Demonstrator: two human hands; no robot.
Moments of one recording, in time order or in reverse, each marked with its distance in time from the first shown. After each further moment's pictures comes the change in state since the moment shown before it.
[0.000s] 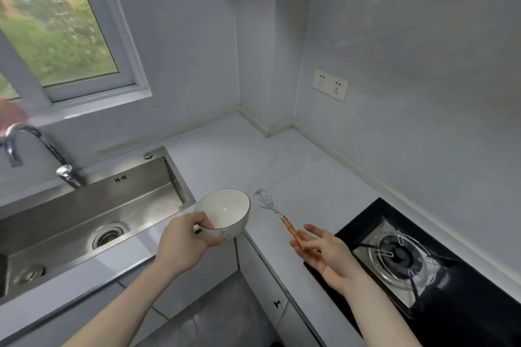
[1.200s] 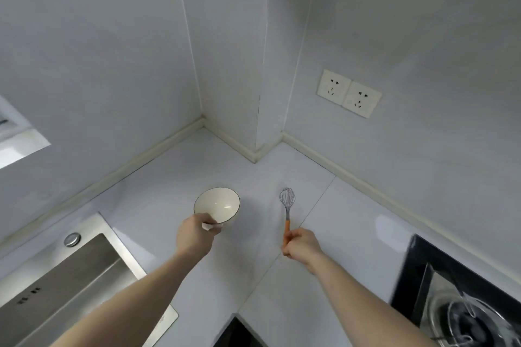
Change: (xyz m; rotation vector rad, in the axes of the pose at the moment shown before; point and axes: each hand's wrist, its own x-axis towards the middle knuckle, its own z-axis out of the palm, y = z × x) left_hand 0.422 -0.076 0.133 0.055 -0.289 -0.175; right_hand 0.390 -0.055 0.099 -0.709 0.437 0.095
